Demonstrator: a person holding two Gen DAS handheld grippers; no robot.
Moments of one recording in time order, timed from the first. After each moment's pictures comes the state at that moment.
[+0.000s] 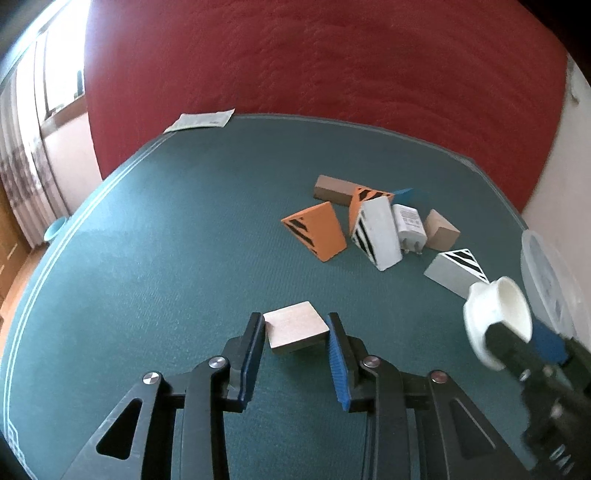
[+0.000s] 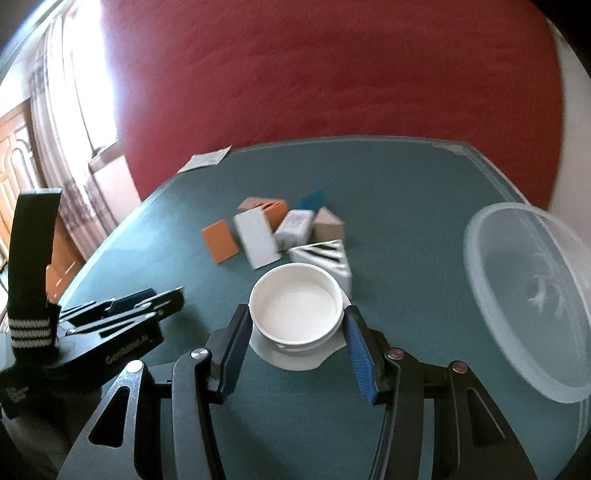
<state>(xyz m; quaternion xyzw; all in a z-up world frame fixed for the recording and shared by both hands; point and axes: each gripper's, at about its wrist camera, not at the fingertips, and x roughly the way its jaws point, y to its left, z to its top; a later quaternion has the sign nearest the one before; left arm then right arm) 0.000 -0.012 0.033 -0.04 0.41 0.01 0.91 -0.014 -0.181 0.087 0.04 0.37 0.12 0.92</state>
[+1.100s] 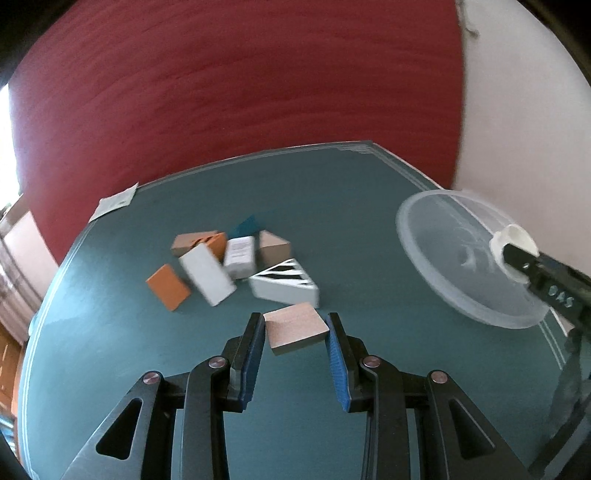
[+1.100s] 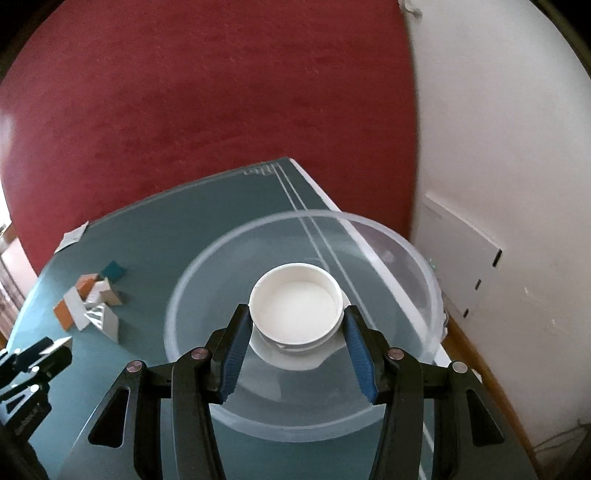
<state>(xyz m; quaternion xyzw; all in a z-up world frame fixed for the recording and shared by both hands) -0.025 -0.149 0.067 0.08 0.36 -0.11 0.92 -0.037 -0.362 0.104 0.09 0.33 -0.12 0.93</state>
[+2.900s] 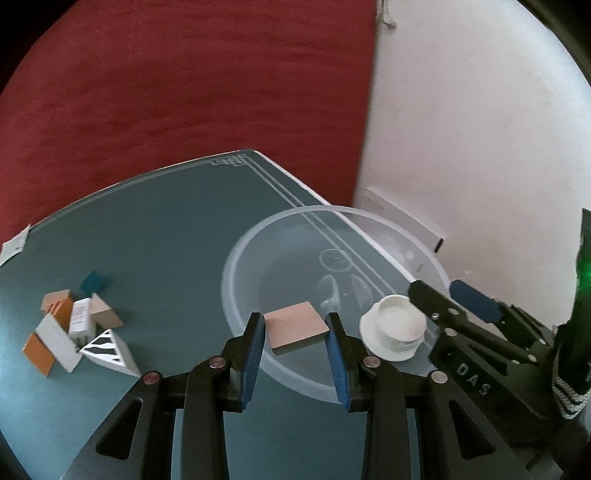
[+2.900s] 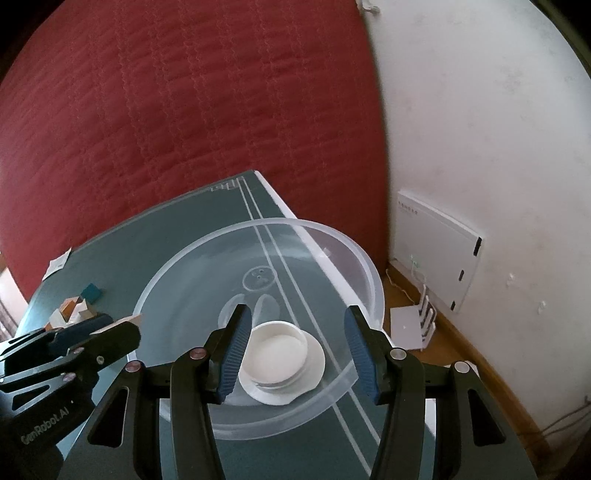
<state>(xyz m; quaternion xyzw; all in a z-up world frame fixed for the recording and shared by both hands) 0.007 -0.259 0.074 0.07 0.36 -0.28 0.89 -0.051 -0.402 0.102 0.12 0.31 -0.16 0.93</state>
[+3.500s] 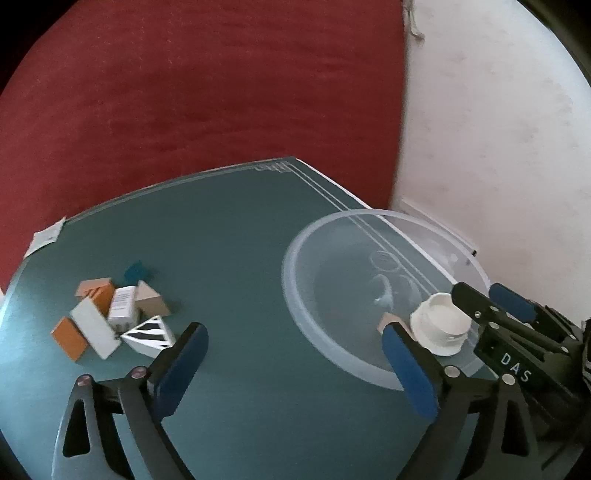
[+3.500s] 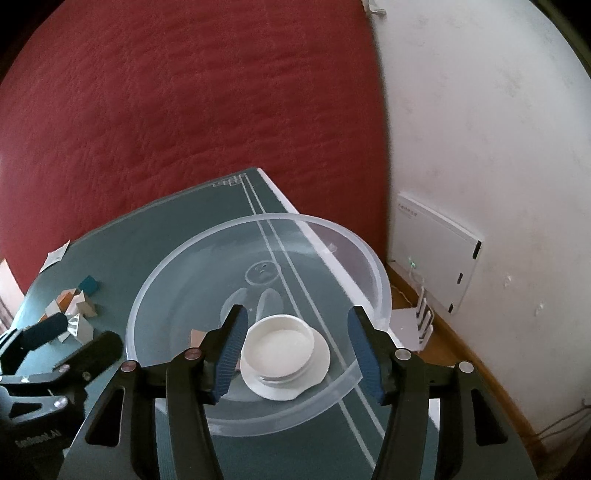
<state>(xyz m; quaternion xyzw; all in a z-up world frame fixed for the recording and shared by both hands) 0.011 -0.229 0.063 0.07 0.33 -0.20 0.92 -0.053 -0.395 0.098 0.11 0.31 -0.16 0.93</state>
